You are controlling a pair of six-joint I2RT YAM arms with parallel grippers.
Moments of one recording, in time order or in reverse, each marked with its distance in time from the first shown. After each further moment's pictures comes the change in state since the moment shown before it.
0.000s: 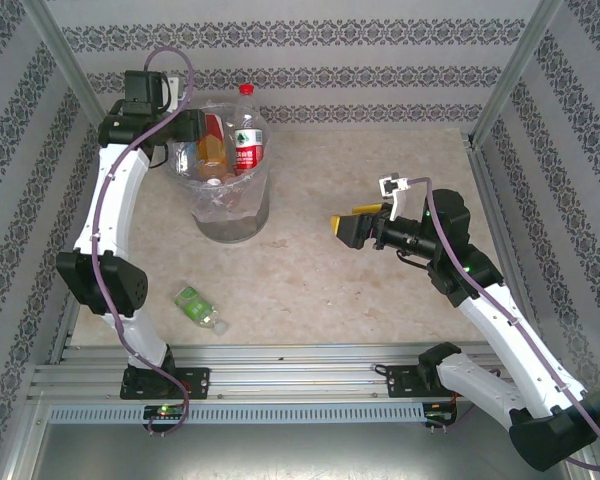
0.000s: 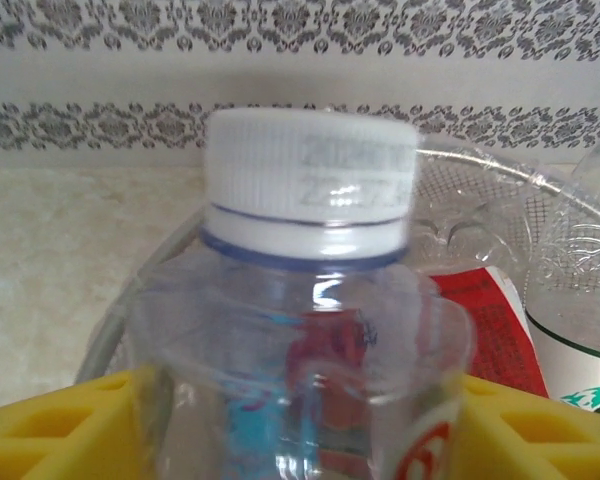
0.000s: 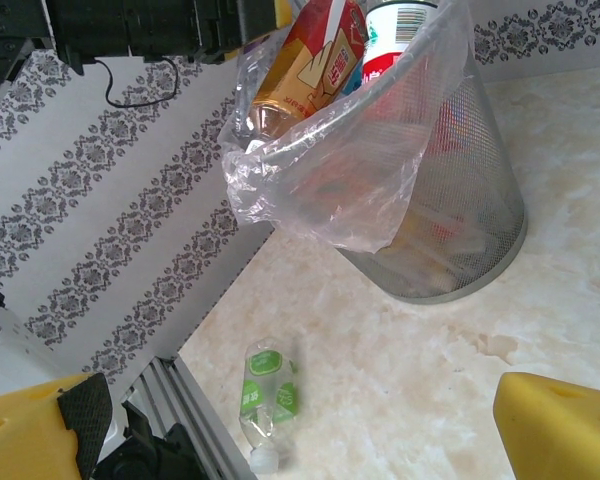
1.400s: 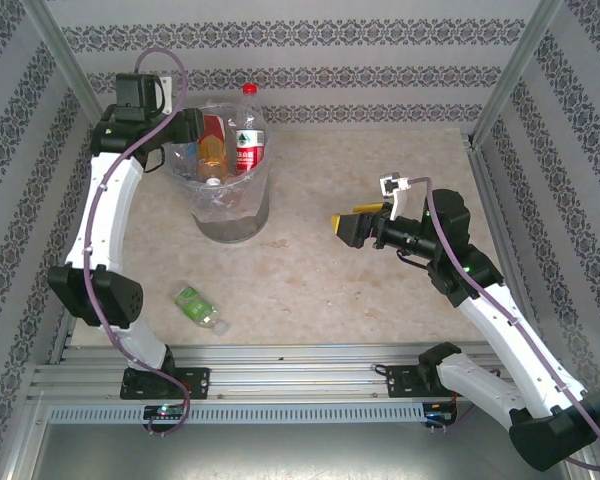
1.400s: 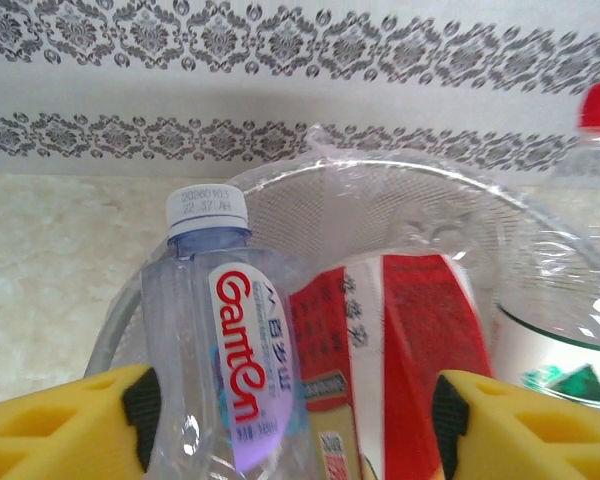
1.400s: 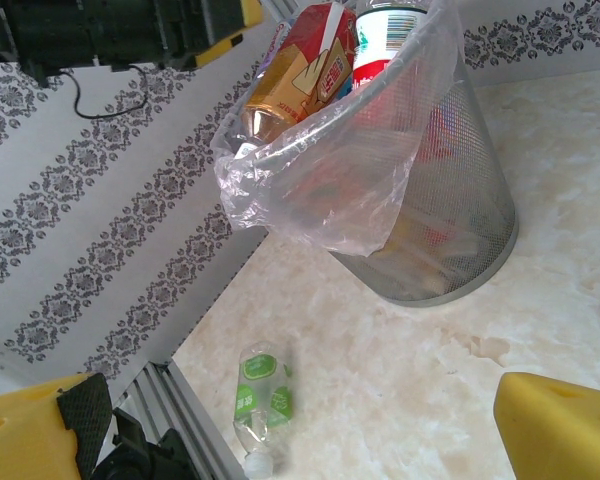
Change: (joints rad) left arm 0.000 -0.109 -0.074 0.037 0.014 -0.041; right arm 0.000 0.000 0.000 0.000 0.017 0.000
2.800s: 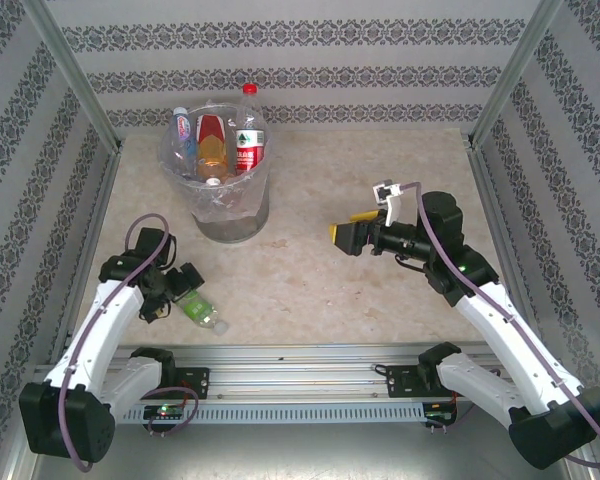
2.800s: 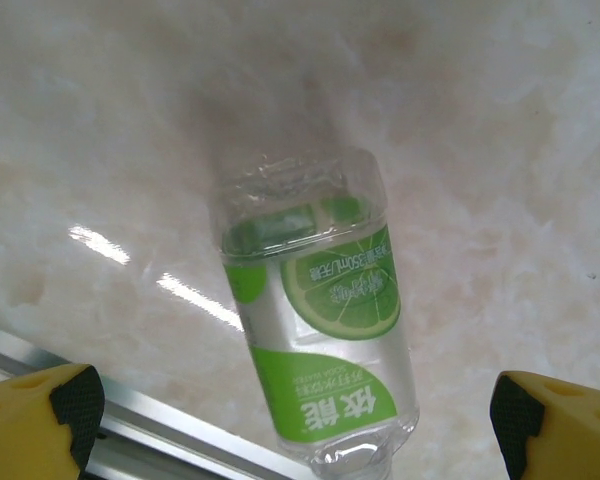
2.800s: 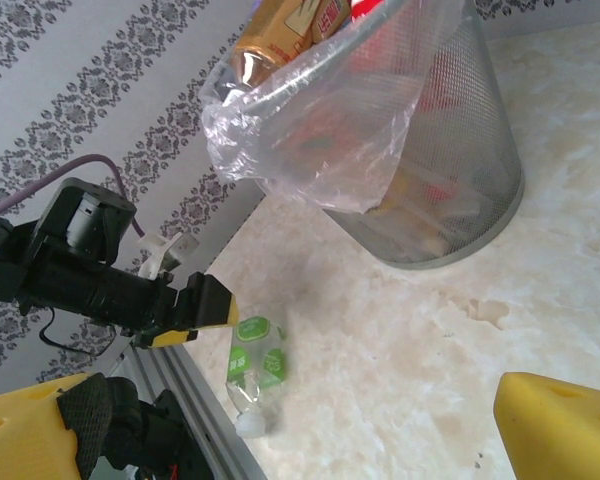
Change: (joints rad) left arm -0.049 -0.715 -1.229 -0.222 -0.031 -0.667; right arm 0.000 0.012 -0.037 -0.038 -0.043 -0.052
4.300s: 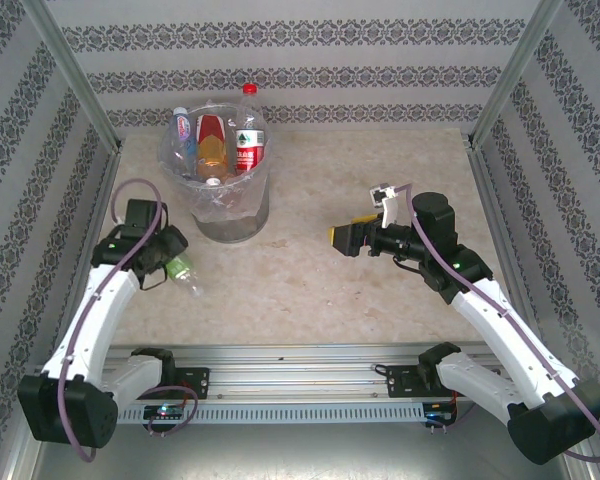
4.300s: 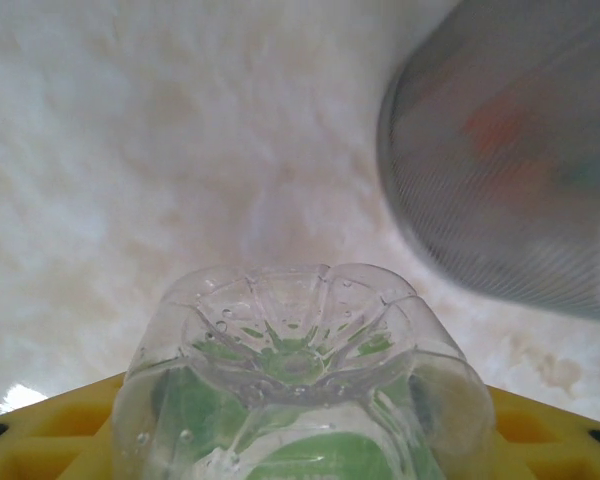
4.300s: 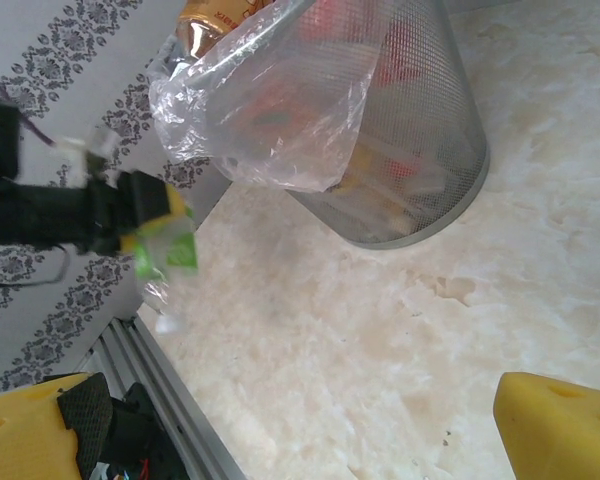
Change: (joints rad) left arm 0.029 0.063 0.259 0.163 -0.201 0.087; right arm 0.000 0.028 -0.016 -0.019 0.044 -0.030
